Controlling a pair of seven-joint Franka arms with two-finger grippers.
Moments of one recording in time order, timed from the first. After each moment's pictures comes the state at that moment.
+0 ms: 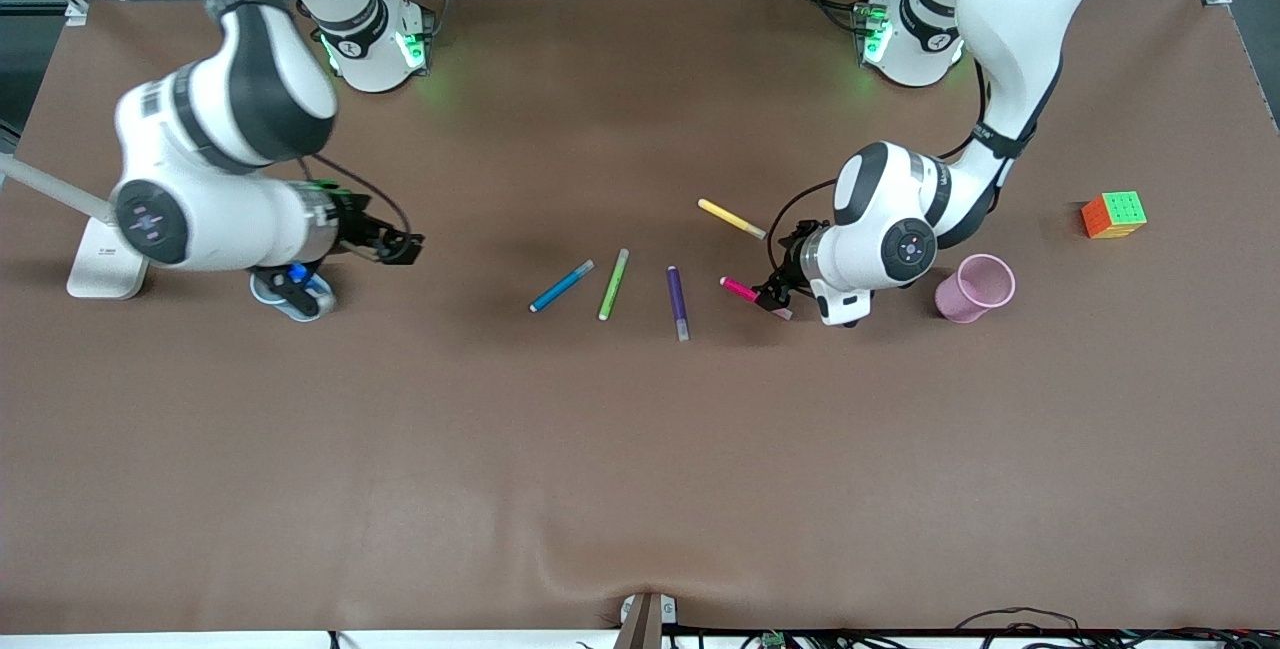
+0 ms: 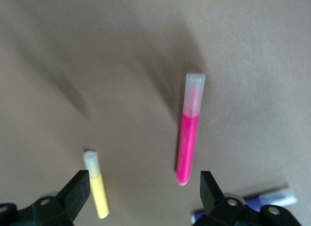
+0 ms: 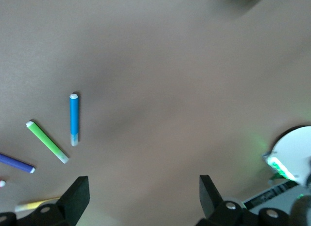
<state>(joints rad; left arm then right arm) -0.15 0.50 -0.34 -2.01 -0.30 2.31 -1.34 0.13 0.21 0.17 -1.81 0.25 1.66 0.92</state>
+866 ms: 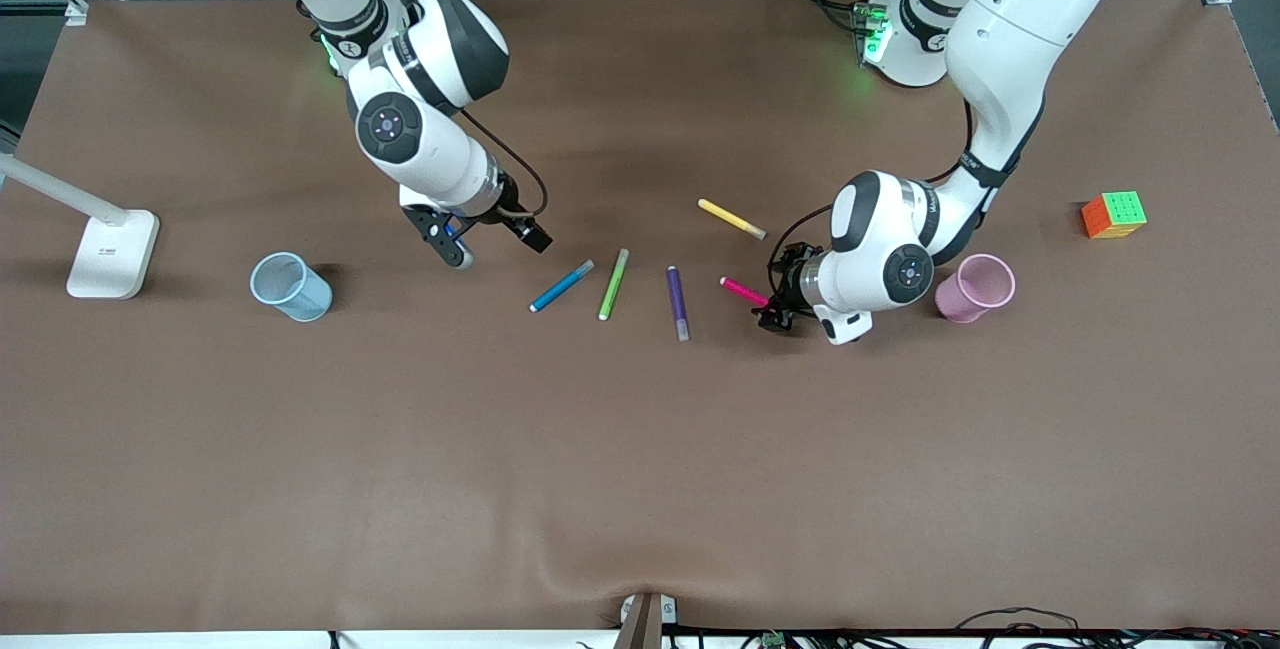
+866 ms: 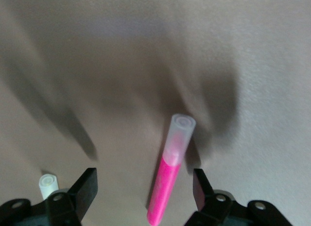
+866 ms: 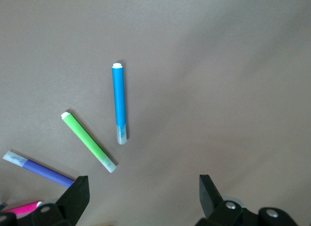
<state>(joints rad) -0.14 0.61 -0.33 -1.97 -0.34 2.40 -1.39 0.17 0.19 0.44 -2.12 0.22 2.28 1.30</state>
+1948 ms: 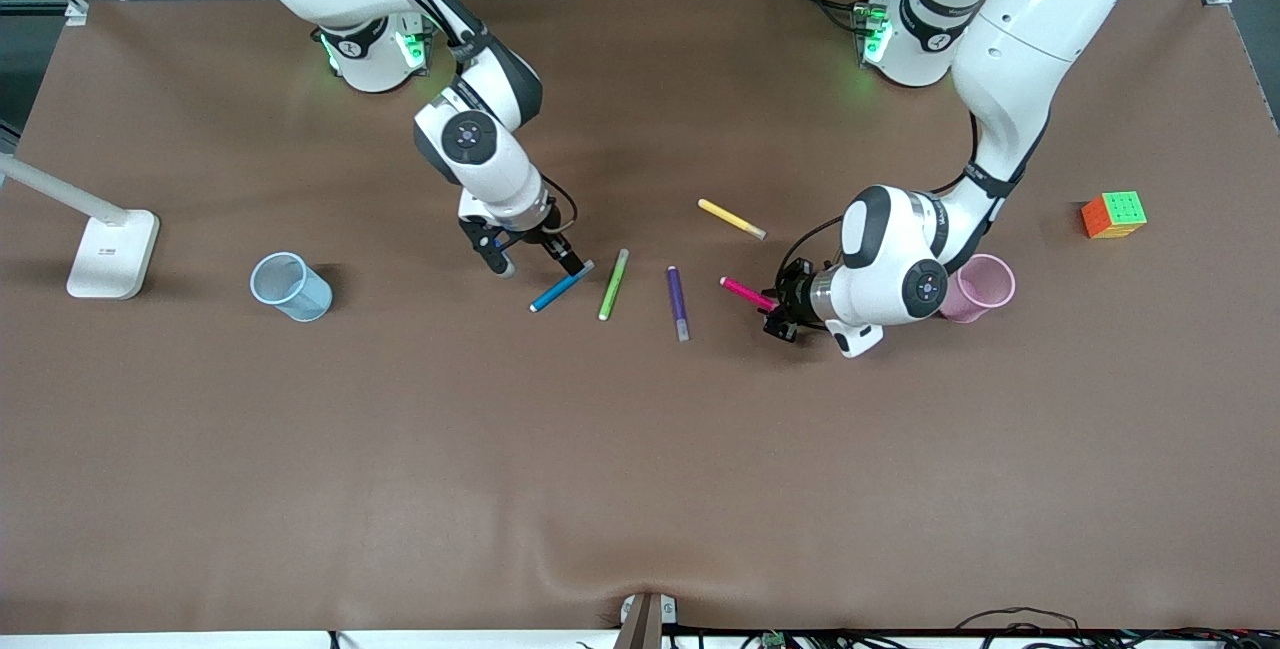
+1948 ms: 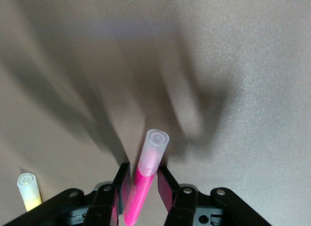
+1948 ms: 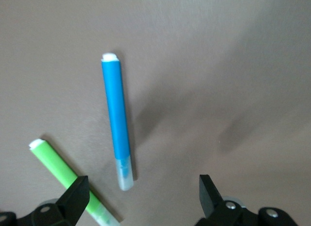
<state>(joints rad) -0.11 0.64 -0.33 -1.92 -0.38 2.40 -1.40 0.25 0.45 0.44 -2.20 -0.15 2.72 1.69</state>
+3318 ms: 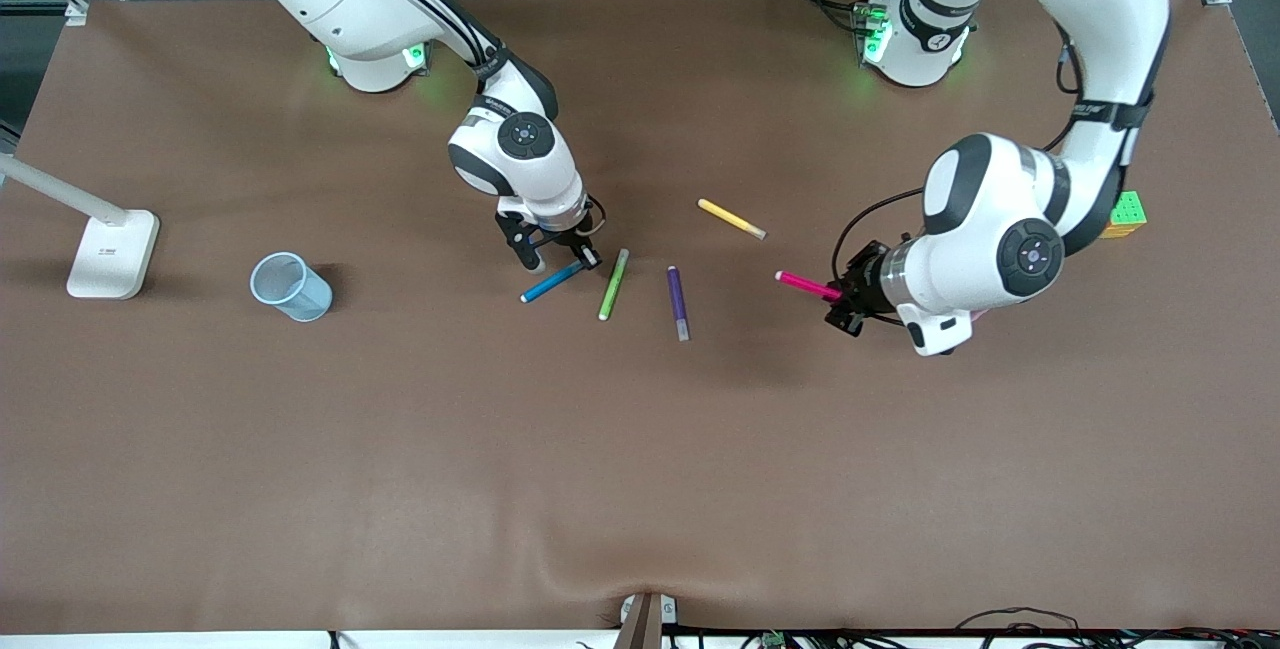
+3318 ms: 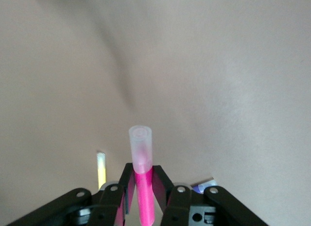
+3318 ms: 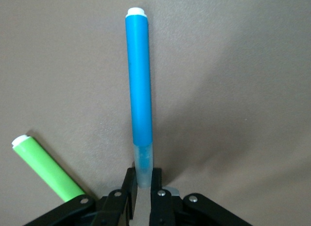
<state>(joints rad) -0.06 0.38 -0.29 -1.75 -0.16 1.96 -1.39 0.29 0.57 0.44 -2.10 -0.46 2.69 2.07</state>
